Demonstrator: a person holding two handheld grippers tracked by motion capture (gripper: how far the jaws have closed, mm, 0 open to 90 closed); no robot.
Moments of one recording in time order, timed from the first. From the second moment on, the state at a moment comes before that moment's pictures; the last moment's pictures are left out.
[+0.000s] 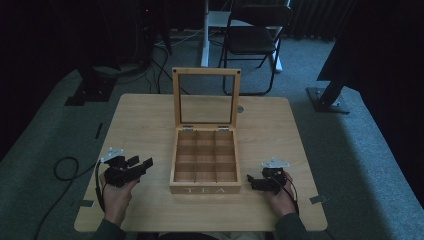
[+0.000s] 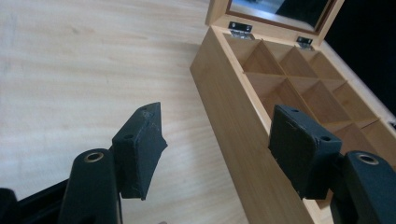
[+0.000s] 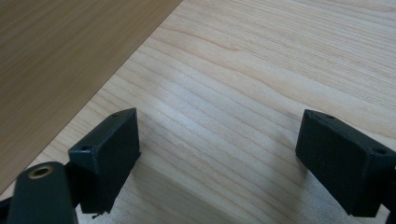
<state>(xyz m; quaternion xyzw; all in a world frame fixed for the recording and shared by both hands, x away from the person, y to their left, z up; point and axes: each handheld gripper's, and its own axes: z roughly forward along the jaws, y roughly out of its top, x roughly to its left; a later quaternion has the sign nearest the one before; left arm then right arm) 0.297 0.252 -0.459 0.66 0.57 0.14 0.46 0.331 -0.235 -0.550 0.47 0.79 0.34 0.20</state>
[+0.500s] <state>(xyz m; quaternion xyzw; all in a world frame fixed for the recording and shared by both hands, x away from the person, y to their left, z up) 0.328 0.245 -0.410 0.69 0.53 0.20 0.45 0.331 -0.235 -0.550 0.47 0.79 0.34 0.20</state>
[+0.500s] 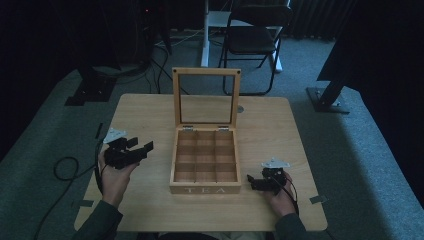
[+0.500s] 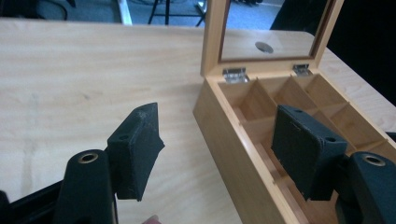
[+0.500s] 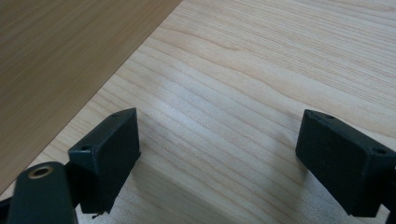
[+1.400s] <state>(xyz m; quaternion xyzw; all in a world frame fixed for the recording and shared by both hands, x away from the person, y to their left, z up) 0.390 0.222 -0.369 0.72 0.48 0.23 0.45 0.330 -0.234 -0.550 0.46 0.79 0.34 0.20</state>
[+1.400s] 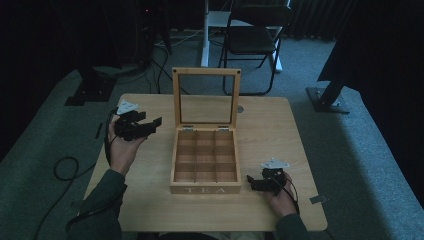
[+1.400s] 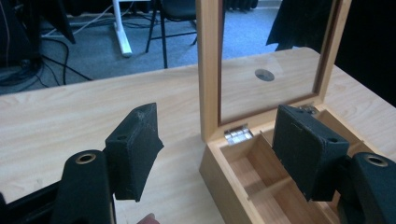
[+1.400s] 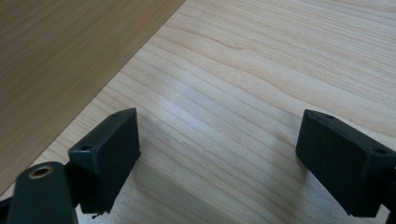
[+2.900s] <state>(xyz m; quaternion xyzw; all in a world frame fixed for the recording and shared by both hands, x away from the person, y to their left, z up) 0.473 0.196 -0.360 0.72 0.47 0.26 0.44 0.329 -0.234 -0.550 0.46 0.80 0.34 0.19</state>
